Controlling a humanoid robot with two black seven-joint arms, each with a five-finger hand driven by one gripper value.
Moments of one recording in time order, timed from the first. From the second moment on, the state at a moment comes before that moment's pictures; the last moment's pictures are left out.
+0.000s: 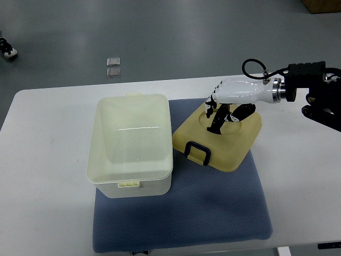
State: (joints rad) left arm 0.03 0.00 -0.02 -0.15 0.02 -0.09 0.05; right arm 1.16 -0.55 0.03 0.99 -1.66 -0.02 0.61
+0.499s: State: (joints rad) left arm 0.03 0.00 -0.02 -0.15 0.02 -0.09 0.05; right arm 1.15 -0.56 0.03 1.01 -1.58 0.08 0.61
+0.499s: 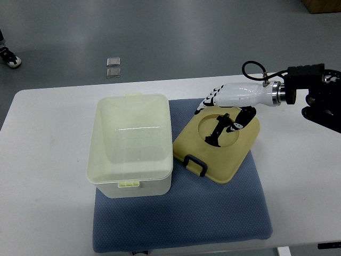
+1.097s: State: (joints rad) left arm 0.03 0.00 -0.02 -0.15 0.02 -0.09 0.05; right arm 1.12 -0.54 0.18 0.90 -0.63 0.50 0.31
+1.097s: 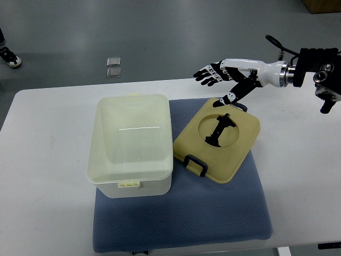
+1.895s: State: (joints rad) left arm 0.03 0.00 -0.02 -0.15 0.02 -0.09 0.05; right arm 0.97 -0.32 0.45 0.62 0.16 0.49 -0.02
